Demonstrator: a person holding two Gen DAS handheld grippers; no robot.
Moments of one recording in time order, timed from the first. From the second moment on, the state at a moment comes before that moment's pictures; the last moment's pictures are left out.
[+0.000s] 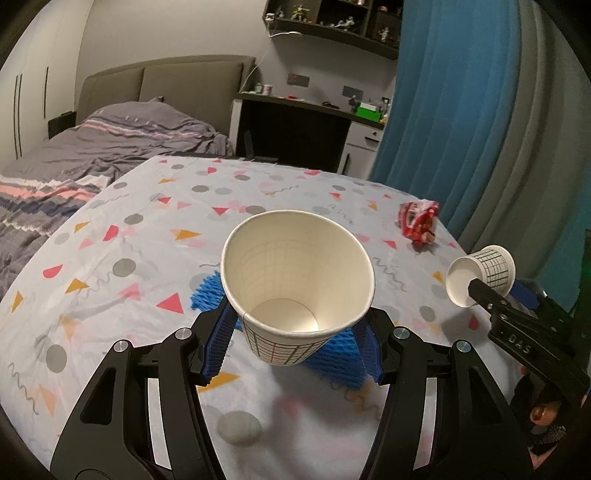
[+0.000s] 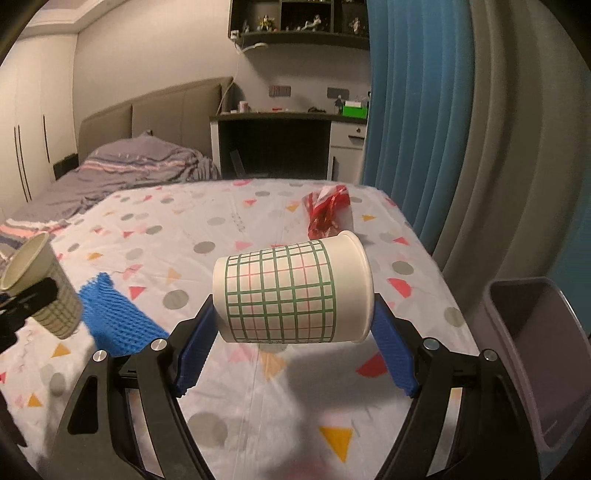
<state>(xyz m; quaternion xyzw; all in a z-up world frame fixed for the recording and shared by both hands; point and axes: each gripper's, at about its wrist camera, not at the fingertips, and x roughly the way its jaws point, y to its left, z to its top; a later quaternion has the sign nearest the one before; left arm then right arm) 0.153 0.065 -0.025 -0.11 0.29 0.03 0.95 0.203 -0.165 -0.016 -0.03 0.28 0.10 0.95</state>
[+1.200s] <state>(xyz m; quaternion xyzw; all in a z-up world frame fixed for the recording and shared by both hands) 0.136 -0.048 -0.009 -0.07 0.29 -0.08 0.95 0.124 -0.263 0.010 0.02 0.22 0.03 0.97</state>
